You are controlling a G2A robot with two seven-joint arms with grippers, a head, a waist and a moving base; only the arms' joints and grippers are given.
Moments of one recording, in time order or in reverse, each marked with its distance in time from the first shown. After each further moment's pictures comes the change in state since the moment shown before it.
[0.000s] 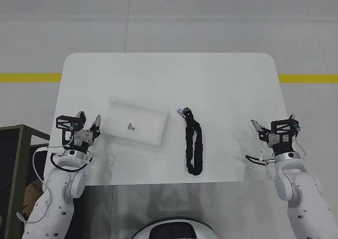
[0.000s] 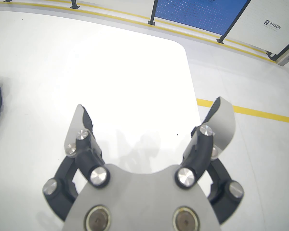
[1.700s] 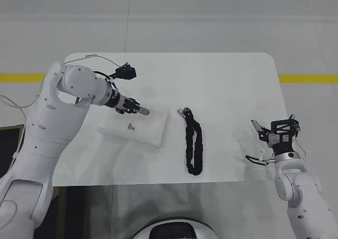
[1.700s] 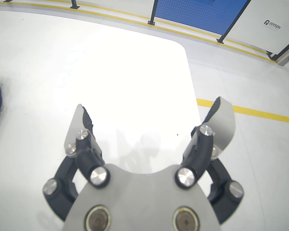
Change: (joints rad) left arm -1.059 0.095 0.573 0.389 -0.877 -0.020 -1.536; right arm 0.000 0.000 0.000 0.000 0.000 0.000 0.000
